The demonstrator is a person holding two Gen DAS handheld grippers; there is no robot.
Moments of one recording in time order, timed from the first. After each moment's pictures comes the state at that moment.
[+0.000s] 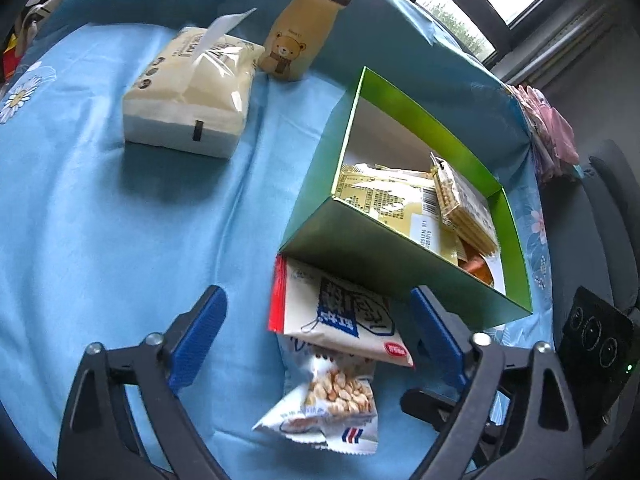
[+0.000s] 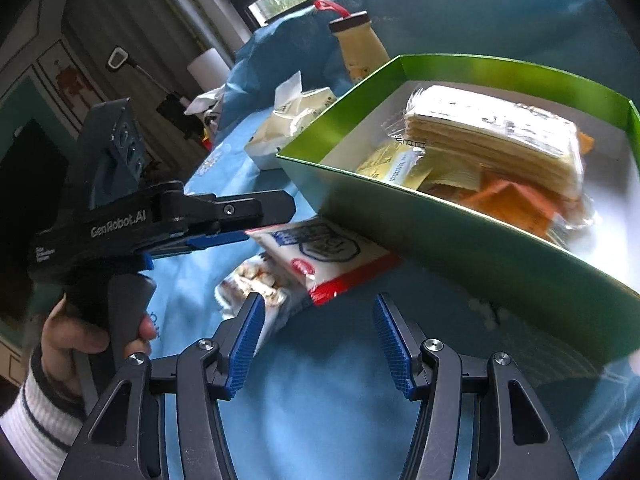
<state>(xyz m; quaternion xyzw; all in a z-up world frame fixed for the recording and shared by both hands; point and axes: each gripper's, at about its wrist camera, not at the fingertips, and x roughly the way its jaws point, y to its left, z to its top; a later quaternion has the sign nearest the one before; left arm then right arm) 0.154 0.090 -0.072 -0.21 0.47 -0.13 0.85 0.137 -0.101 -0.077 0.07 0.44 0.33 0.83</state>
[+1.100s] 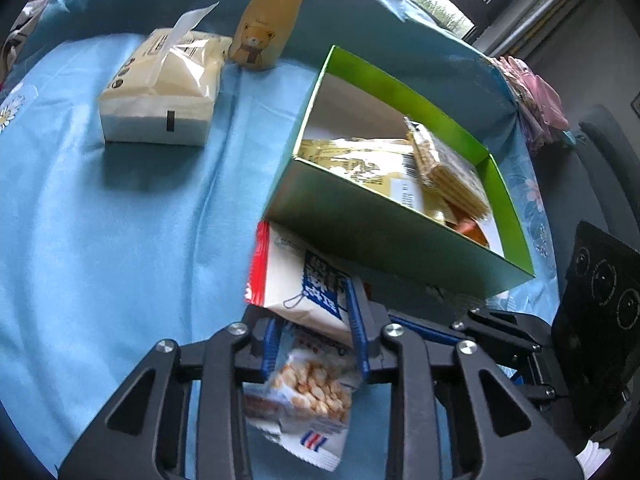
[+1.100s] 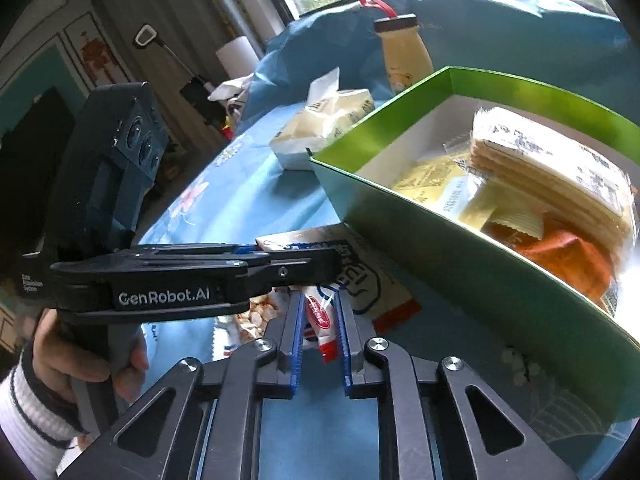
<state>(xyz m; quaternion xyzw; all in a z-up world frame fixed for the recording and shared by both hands) 0.138 0.073 -0.071 -0.16 0.47 -0.16 0.85 0.138 -0.078 -0.073 0.03 0.42 0.37 0.83</state>
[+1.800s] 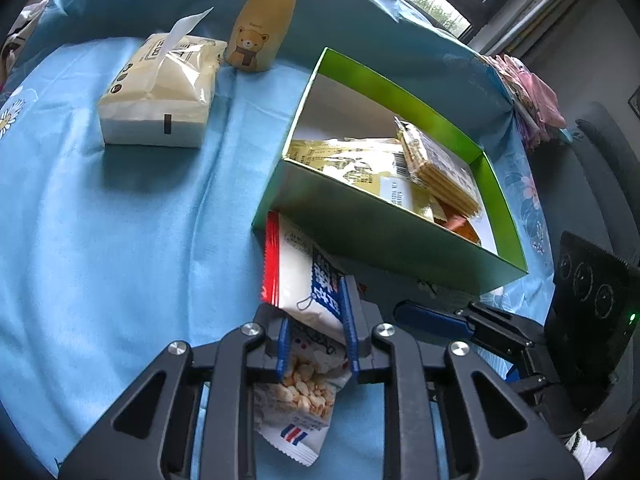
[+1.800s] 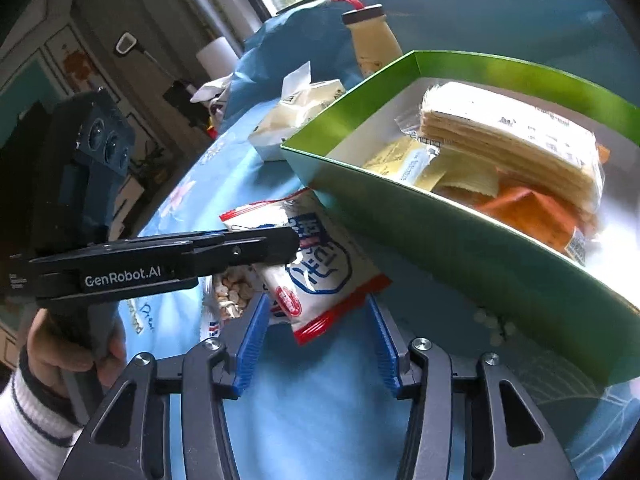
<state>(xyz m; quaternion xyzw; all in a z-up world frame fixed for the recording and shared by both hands) 0.142 0.070 -0.071 -0.17 0.48 -0.16 0.85 0.138 -0.096 -0.081 0.05 0.45 0.34 0.82</state>
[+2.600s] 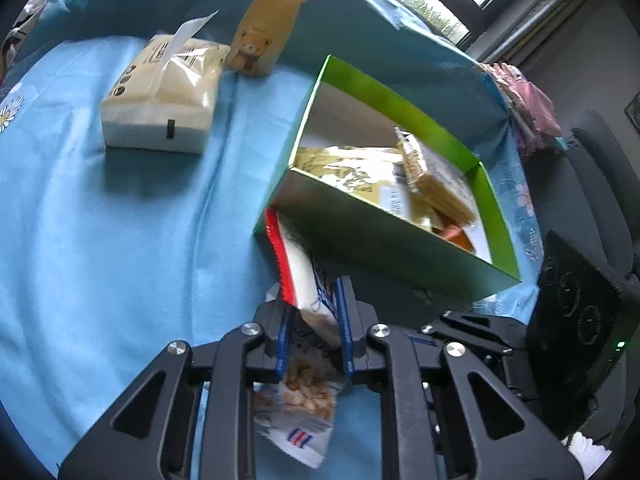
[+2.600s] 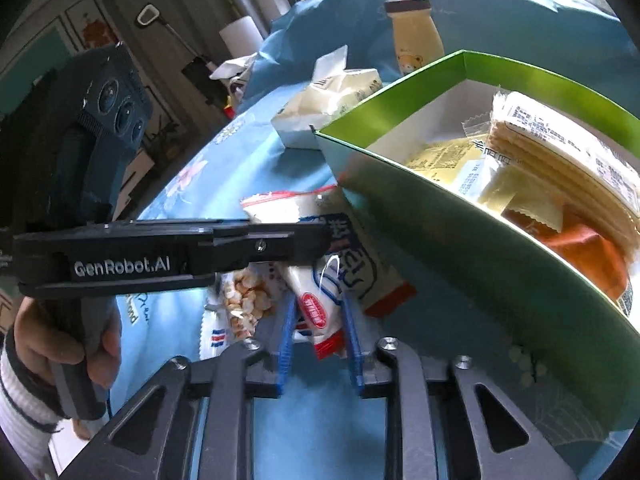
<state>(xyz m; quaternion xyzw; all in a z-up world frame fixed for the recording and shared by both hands) 0.138 0.079 -0.064 -0.18 0.47 -0.17 0.85 0.141 -0.066 -0.082 0.00 0.44 0.38 0.81</state>
